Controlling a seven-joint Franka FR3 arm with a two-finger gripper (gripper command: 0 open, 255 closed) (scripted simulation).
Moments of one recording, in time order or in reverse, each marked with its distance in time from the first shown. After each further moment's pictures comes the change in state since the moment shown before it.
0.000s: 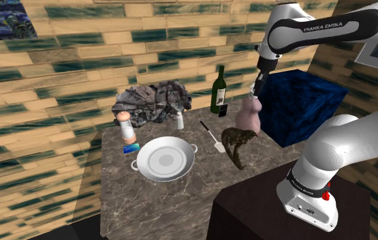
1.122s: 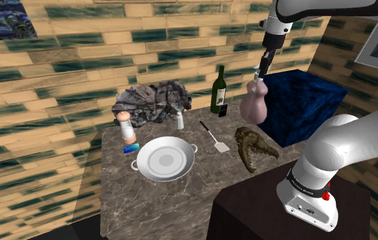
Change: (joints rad) arm 0.012 0.008 0.026 0.229 0.026 -0.222 -0.008
